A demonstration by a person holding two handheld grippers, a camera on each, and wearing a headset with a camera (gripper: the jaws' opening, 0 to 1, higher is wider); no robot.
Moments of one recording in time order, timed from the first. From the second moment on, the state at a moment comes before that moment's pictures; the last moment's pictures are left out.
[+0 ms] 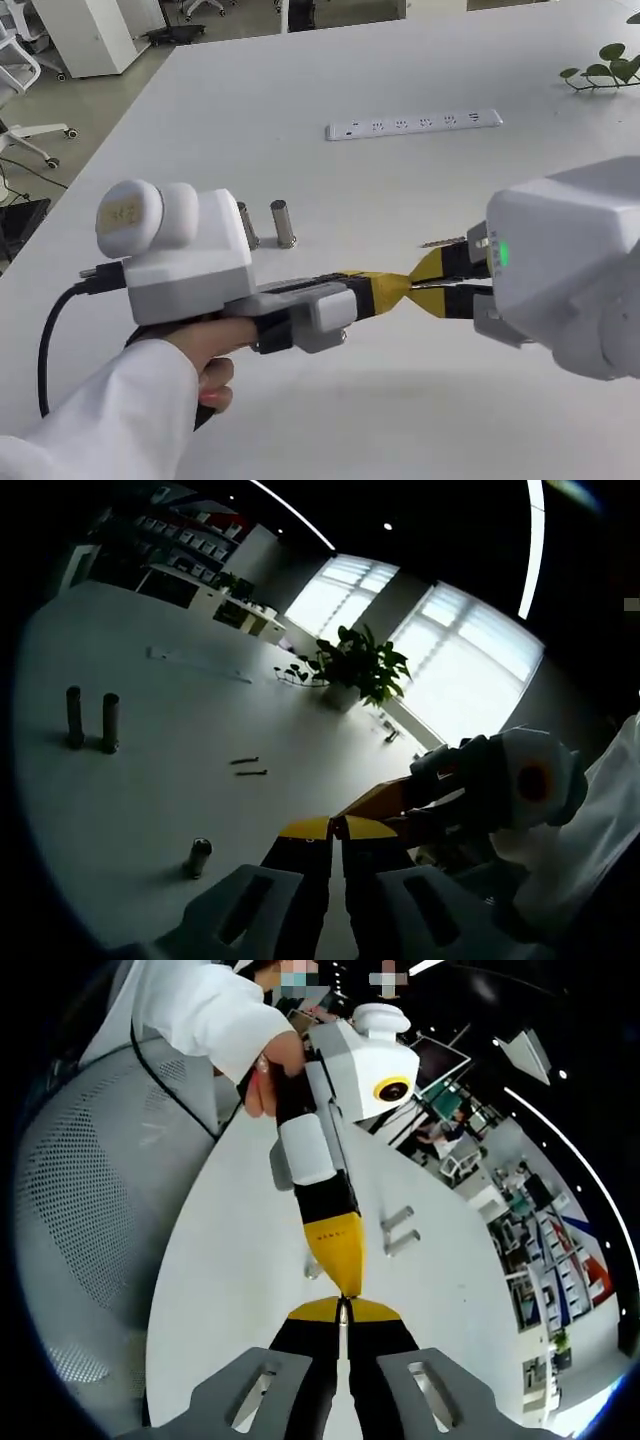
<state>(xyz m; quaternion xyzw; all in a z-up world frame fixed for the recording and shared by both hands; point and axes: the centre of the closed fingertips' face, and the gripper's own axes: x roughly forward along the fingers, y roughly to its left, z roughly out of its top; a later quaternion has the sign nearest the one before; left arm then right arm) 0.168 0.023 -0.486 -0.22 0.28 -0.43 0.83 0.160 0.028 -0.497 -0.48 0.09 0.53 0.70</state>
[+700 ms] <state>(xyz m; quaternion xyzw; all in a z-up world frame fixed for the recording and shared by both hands) 0.159 0.030 -0.493 -0.21 0.30 -0.43 0.82 0.154 0.035 -0.499 -0.48 0.09 0.54 0.68</state>
